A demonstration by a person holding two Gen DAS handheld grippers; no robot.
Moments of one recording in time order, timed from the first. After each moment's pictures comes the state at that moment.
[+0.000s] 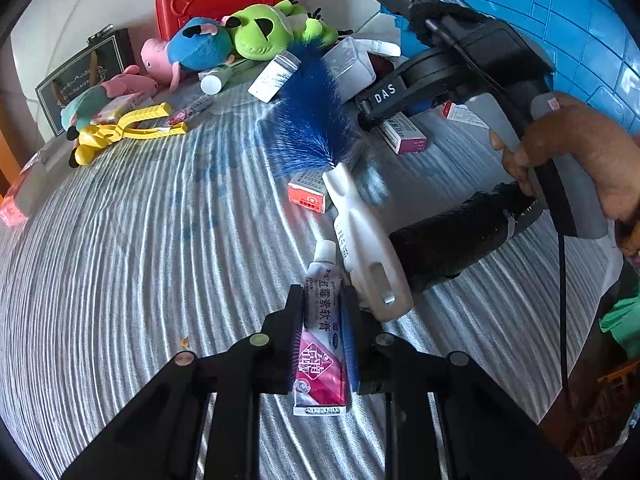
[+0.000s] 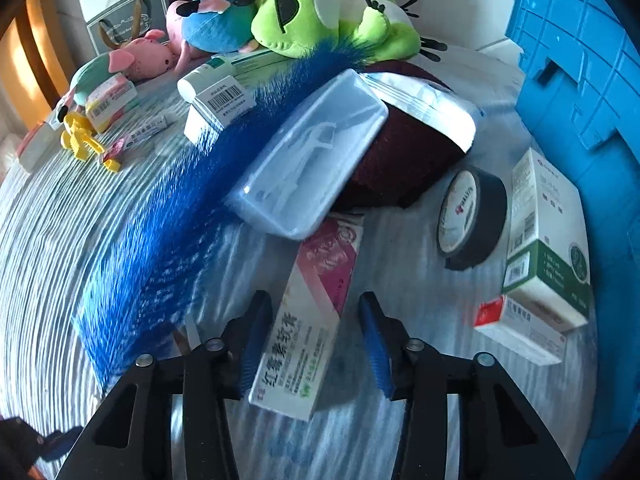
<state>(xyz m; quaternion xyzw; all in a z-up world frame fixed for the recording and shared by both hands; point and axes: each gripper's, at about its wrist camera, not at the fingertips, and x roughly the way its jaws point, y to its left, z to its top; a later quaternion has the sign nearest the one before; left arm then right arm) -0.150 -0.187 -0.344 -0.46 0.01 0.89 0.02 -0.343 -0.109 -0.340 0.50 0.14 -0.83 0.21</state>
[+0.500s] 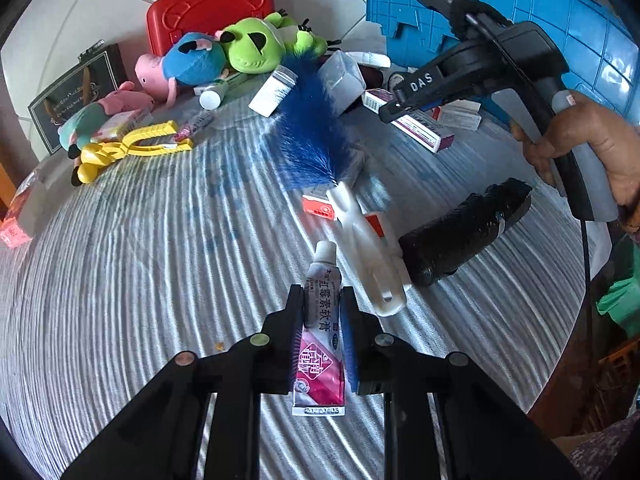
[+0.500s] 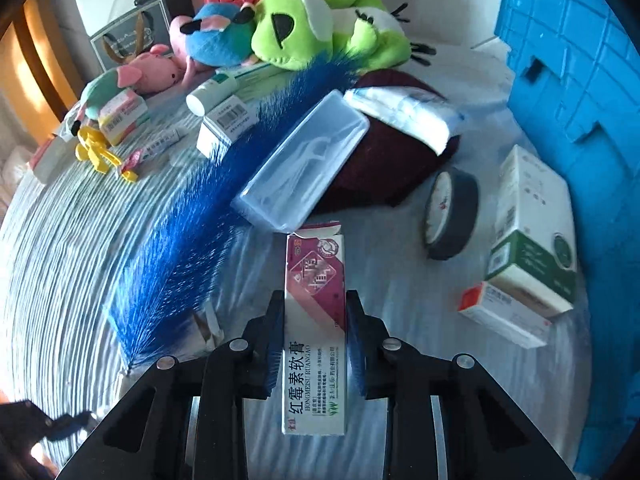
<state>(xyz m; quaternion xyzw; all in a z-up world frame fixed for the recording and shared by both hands) -0.139 -0.205 -0.326 -0.45 0.02 0.89 0.05 -0.333 -0.093 -0.313 0.50 0.11 -0.83 0.22</state>
